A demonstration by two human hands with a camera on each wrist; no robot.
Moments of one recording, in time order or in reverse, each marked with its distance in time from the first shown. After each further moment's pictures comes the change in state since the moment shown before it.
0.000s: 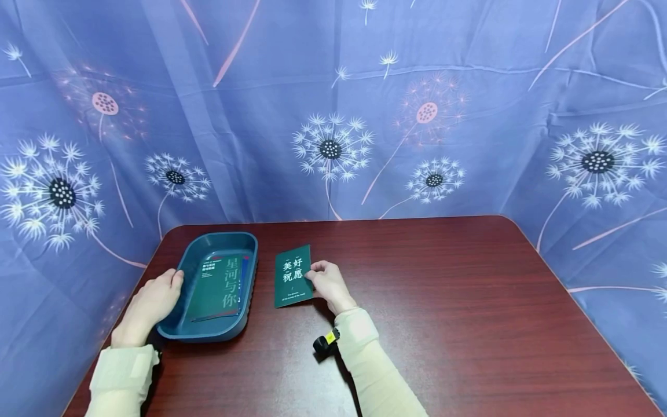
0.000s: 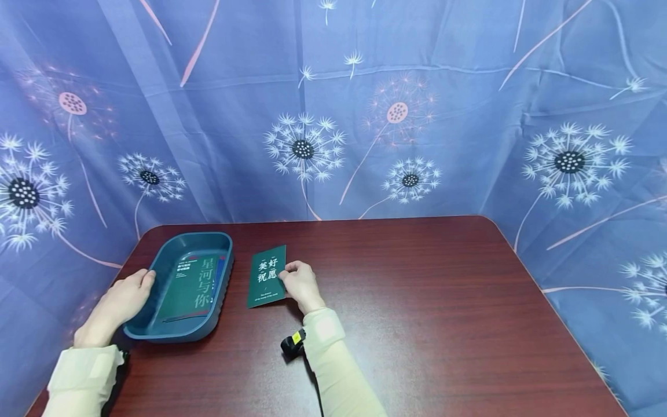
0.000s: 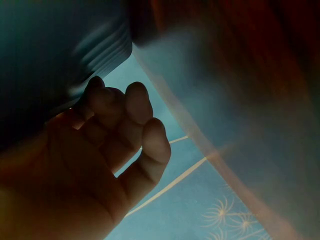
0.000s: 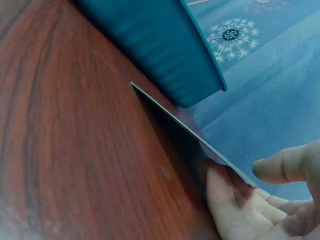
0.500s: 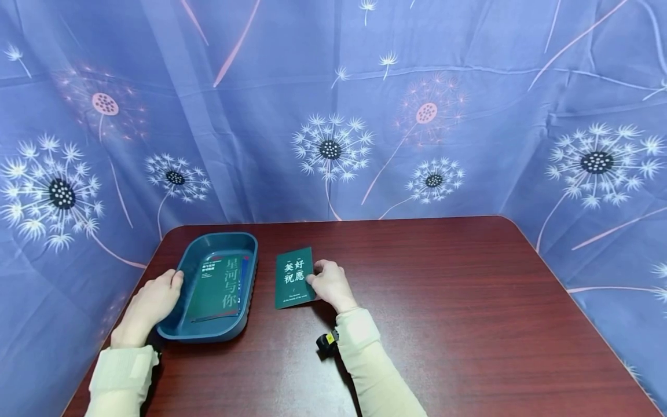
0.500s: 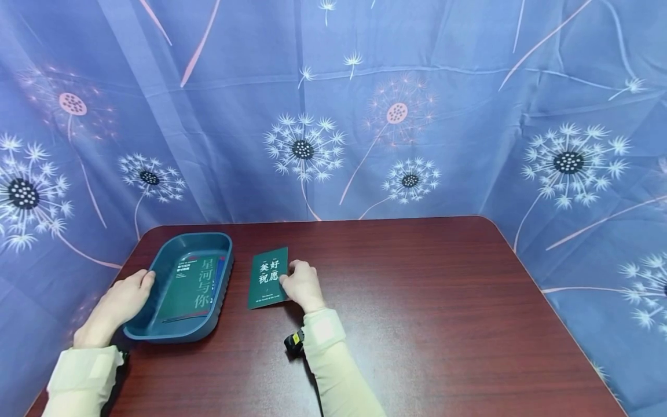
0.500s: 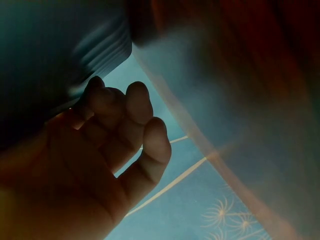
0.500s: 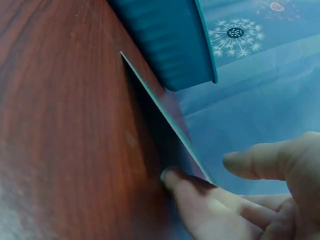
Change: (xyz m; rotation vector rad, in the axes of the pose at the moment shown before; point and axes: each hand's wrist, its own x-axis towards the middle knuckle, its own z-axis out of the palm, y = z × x) left_hand 0.000 -0.001 0.000 -0.001 -0.014 -0.007; right_hand -0.007 -0.012 -0.009 -0.592 0.063 -0.173
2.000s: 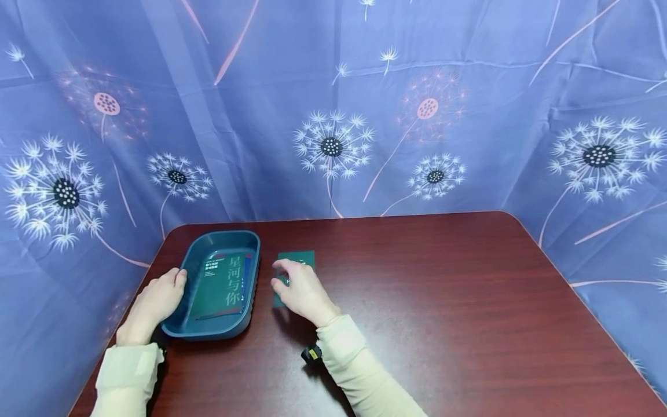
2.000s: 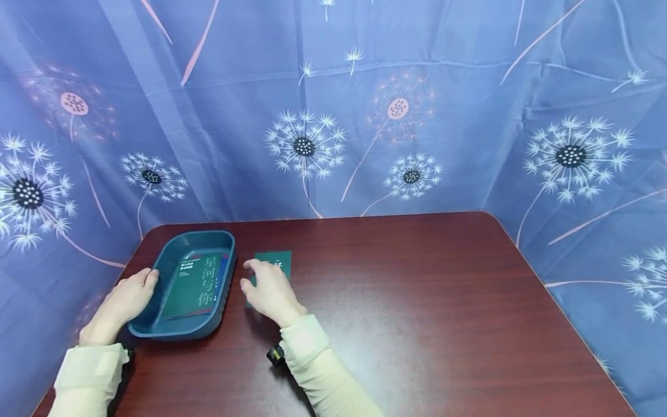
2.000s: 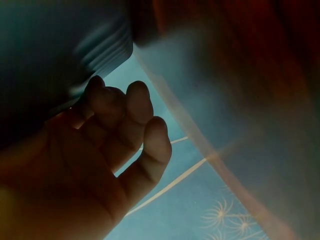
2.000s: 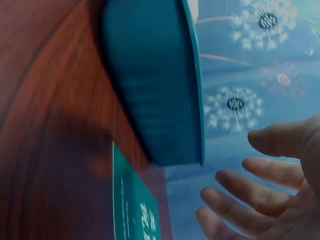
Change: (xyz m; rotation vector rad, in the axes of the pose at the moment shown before) left_hand 0.000 -0.001 0.000 -0.006 -0.013 -0.003; right_hand -0.032 -0.054 0.024 -0.138 -0.056 -0.438
